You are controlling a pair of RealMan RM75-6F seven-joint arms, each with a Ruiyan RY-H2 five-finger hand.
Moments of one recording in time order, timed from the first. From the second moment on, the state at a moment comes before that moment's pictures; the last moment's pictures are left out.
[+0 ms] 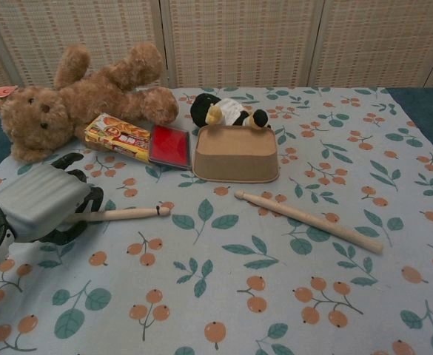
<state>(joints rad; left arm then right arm) -0.43 -1.80 -0.09 -1.15 1.44 1.17 0.70 0.06 -1.23 -0.04 -1.66 -1.70 1.44 -0.41</state>
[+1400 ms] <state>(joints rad) -0.34 -1.55 0.00 -1.34 1.60 1.40 0.49 0.31 -1.69 0.14 -1.64 -1.15 1.19 -1.00</state>
